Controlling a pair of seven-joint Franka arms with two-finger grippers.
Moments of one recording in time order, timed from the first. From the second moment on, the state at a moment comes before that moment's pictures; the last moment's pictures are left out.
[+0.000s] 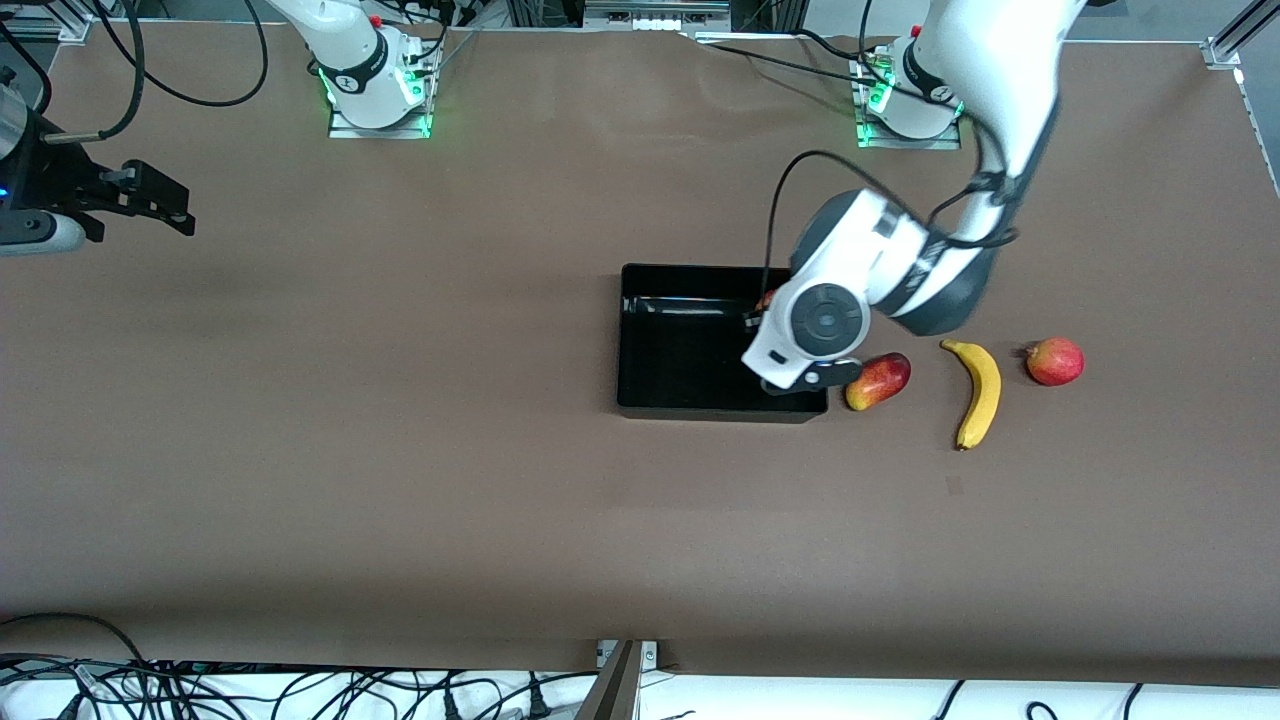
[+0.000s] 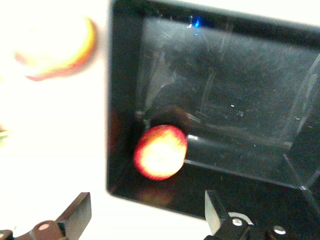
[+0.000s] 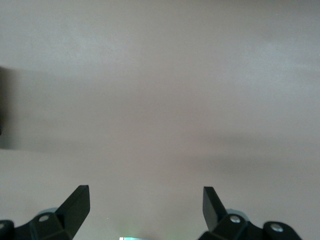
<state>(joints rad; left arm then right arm) -0.27 0.57 -0.24 -1.41 0.00 1.56 -0.72 0.01 0.02 0.03 -1.57 -0.01 1.52 -0.05</state>
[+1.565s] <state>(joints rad) 0.25 0.73 -0.22 -1.66 0.22 2.11 0.26 0.02 0.03 0.06 -1.54 -0.02 1.59 -0.05</state>
